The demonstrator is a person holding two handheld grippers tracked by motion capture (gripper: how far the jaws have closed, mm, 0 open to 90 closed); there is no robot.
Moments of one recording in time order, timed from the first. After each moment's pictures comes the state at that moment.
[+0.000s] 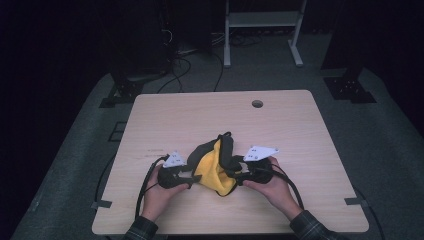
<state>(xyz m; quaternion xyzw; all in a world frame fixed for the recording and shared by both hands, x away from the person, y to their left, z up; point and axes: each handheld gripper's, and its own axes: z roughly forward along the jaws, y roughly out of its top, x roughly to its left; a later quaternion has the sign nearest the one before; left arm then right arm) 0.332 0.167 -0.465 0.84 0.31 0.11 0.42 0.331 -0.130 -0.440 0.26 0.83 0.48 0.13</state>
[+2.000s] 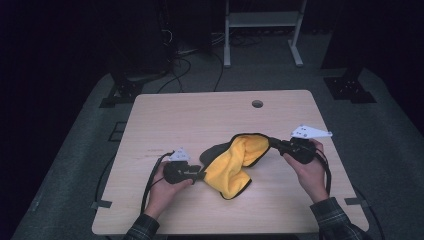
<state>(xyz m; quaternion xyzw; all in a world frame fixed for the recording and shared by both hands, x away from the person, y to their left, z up) 0.347 0.154 -0.463 0.84 0.31 0.06 0.43 0.349 -0.236 -0.397 0.38 0.75 0.50 0.19</state>
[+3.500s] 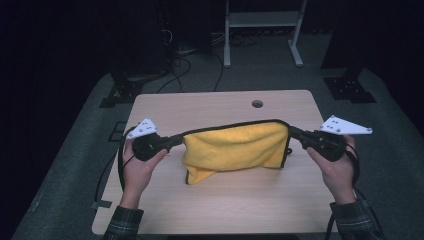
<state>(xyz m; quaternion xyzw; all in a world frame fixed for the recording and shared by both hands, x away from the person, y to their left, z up) 0.346 0.202 -0.352 0.78 0.32 0.15 0.51 0.318 -0.273 -0.340 0.35 0.73 0.53 0.24</state>
